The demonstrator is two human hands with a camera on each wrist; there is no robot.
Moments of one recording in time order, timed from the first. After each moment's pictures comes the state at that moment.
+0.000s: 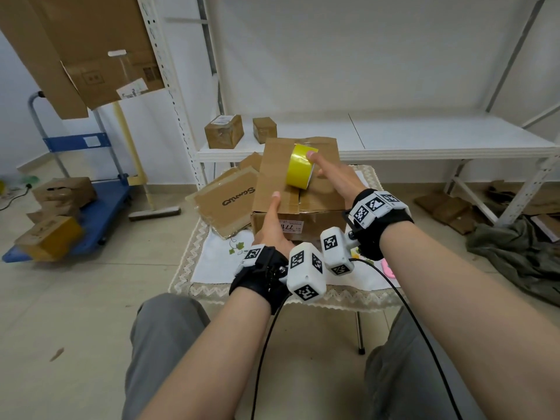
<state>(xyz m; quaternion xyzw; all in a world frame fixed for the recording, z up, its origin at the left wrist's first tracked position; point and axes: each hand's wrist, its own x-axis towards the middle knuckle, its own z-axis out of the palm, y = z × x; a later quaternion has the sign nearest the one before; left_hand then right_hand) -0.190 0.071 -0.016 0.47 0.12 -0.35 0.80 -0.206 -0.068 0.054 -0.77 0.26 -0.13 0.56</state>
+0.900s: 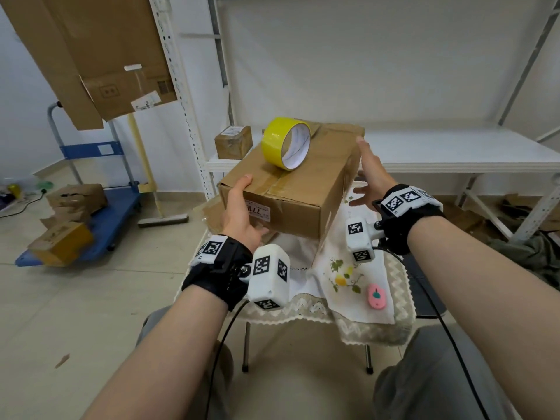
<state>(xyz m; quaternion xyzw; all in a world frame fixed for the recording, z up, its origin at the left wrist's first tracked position) -0.166 0.125 0.066 0.51 0.12 -0.21 0.82 -0.187 -0.119 0.070 -0.65 0.30 -0.15 0.69</state>
